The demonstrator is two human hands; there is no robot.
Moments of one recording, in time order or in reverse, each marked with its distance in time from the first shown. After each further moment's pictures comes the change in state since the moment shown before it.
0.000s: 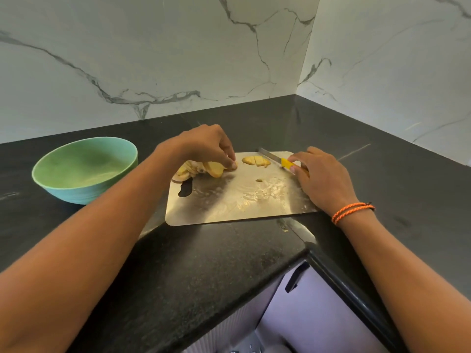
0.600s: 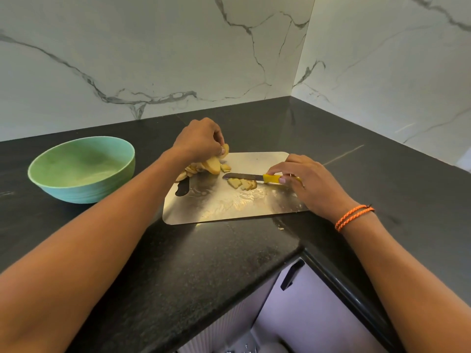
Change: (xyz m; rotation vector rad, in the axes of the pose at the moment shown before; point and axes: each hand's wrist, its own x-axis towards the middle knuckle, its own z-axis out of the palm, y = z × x) left_hand 0.009 -0.002 0.017 -0.107 0.350 -0.081; right_hand -0.010 0.002 -0.002 0.183 -0.137 -0.265
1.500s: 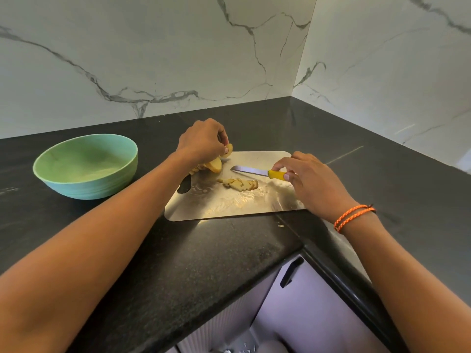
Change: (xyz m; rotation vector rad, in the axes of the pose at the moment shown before) left_hand -0.001 -0.002 0.011 0.016 0.079 -0.020; right_hand -0.007 -0.032 -0.012 -0.132 0.011 0.131
